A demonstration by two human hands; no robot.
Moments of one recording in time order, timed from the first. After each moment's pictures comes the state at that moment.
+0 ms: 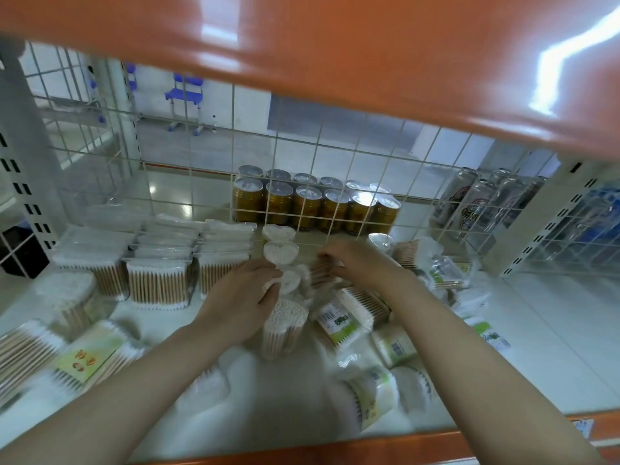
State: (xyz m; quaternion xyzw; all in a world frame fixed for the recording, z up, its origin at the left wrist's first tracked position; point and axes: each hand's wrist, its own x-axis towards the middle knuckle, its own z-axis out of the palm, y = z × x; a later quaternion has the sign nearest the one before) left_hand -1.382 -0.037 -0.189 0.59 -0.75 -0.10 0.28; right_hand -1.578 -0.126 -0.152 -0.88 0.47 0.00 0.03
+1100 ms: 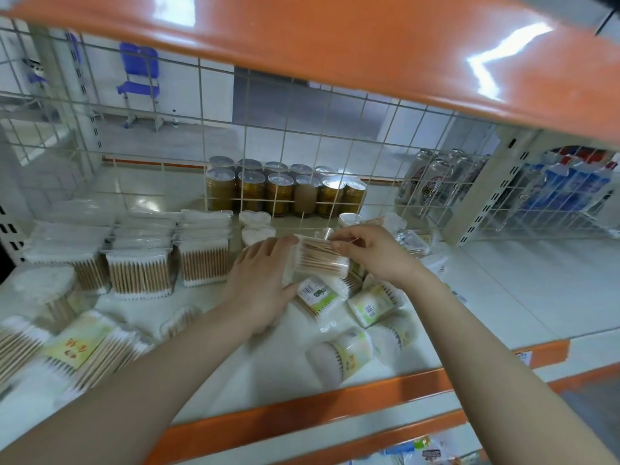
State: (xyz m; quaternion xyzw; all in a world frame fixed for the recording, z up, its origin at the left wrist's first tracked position) left_hand -1.423 -0.016 -0.172 0.56 -0.79 -0.07 0.26; right_hand -1.616 -0.053 -0.133 -0.75 0.56 -0.27 0.25
